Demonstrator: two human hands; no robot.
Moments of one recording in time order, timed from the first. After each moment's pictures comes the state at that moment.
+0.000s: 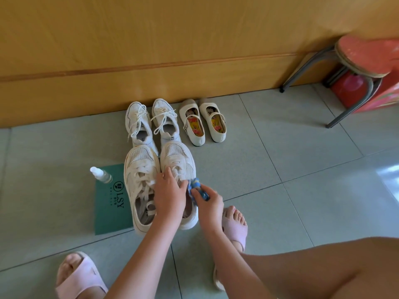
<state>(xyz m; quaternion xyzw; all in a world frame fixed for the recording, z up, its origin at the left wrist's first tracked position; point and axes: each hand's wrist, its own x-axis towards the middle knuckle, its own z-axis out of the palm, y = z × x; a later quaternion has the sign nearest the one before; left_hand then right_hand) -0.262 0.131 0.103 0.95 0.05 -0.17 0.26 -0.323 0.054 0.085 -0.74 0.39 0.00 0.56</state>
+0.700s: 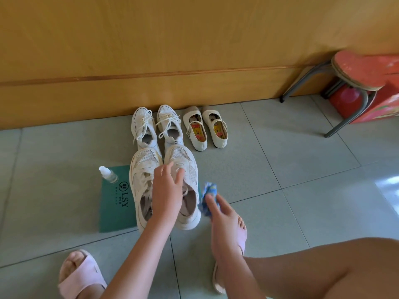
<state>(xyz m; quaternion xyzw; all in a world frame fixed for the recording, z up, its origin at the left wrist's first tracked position) -0.264 0.151 0.135 0.88 0.04 -0.10 0.45 -0.358 0.059 0.157 -0.56 0.39 -0.05 0.73</state>
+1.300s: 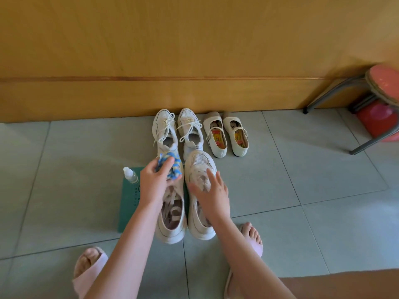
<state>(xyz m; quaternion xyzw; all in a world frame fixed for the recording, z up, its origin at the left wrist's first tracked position) -0.217 0.209 0.147 0.60 0.23 -0.11 0.76 -0.272 0.083 0.126 -0.87 0.27 0.13 0.38</state>
